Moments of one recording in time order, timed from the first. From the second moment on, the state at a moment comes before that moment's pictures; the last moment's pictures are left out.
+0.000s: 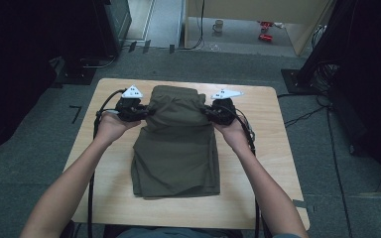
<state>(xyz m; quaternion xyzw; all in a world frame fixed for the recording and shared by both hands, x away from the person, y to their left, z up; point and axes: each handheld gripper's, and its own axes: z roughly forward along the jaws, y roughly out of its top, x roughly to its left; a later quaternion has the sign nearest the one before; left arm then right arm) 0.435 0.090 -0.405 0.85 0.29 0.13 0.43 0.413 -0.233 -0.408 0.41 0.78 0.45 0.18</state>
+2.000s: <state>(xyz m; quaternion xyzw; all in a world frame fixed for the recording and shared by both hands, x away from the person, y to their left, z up) 0.411 0.081 -0.499 0.85 0.34 0.05 0.39 0.387 -0.236 -0.506 0.42 0.82 0.37 0.12</state>
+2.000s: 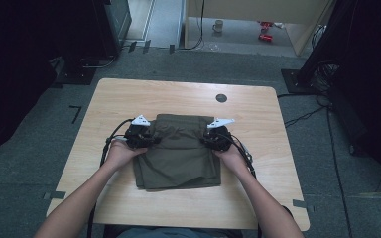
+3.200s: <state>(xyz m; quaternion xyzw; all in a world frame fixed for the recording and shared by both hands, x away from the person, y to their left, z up) 0.469 0.093 -0.498 0.84 0.40 0.03 0.38 0.440 -0.256 -0.501 0.48 0.78 0.37 0.13</state>
